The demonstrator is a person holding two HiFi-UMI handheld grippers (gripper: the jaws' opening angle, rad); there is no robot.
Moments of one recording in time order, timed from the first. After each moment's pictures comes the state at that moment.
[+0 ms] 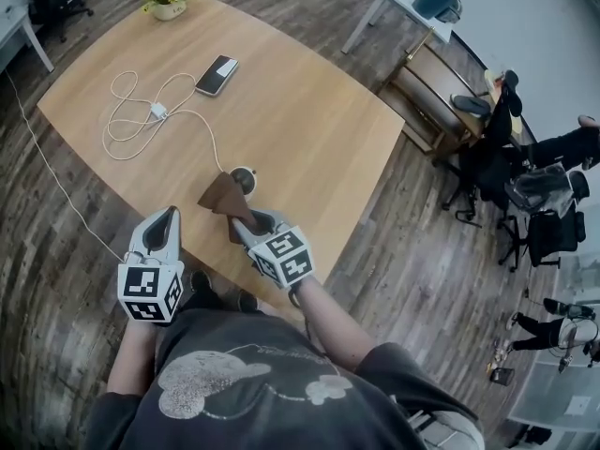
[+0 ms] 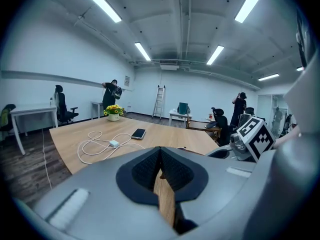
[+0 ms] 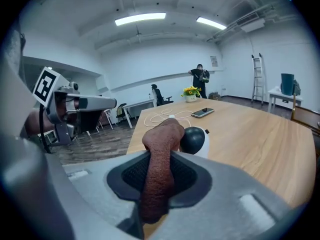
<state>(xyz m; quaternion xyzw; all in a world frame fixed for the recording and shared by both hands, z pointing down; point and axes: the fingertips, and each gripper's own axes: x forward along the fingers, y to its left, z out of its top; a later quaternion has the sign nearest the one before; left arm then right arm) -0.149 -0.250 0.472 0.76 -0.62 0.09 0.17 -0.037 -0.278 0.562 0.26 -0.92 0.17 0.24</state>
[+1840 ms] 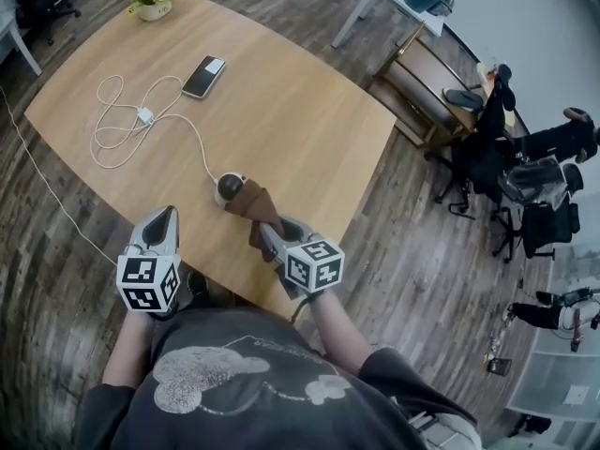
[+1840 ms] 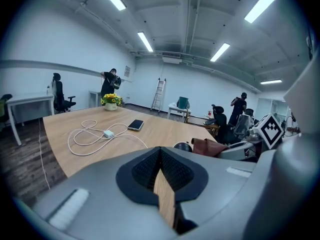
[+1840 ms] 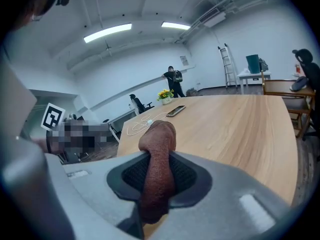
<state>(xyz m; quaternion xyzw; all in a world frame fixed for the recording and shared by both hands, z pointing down) -0.145 -0.277 0.505 0.76 -0.61 0.11 0.22 0.044 -0.298 0.560 0.36 -0.87 0.28 0.18</state>
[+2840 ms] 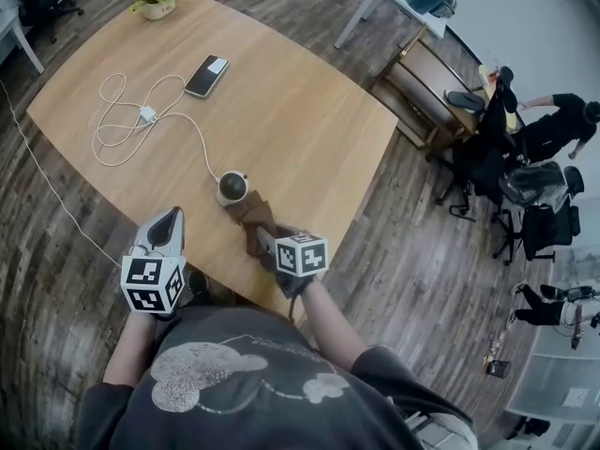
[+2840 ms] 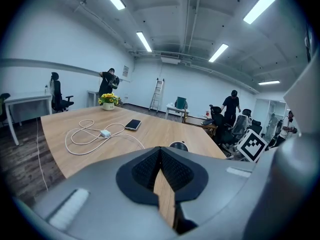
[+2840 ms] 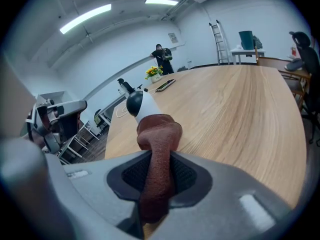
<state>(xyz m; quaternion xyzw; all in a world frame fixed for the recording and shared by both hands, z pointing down) -0.136 -0.274 0.505 0.76 -0.60 0.11 0.22 0.047 -0.287 0.637 0.35 -0.82 0.37 0.27</state>
